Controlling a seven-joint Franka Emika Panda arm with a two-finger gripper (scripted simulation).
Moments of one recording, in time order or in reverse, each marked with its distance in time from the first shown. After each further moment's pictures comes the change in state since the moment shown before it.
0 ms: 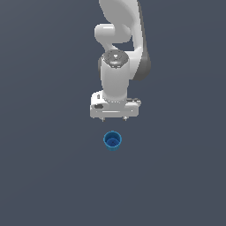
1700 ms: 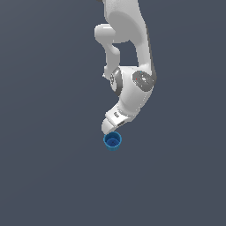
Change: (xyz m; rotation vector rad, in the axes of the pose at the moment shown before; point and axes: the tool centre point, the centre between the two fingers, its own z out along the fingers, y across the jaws) arm 0.007 -0.020 0.048 -0.189 -0.131 -0.633
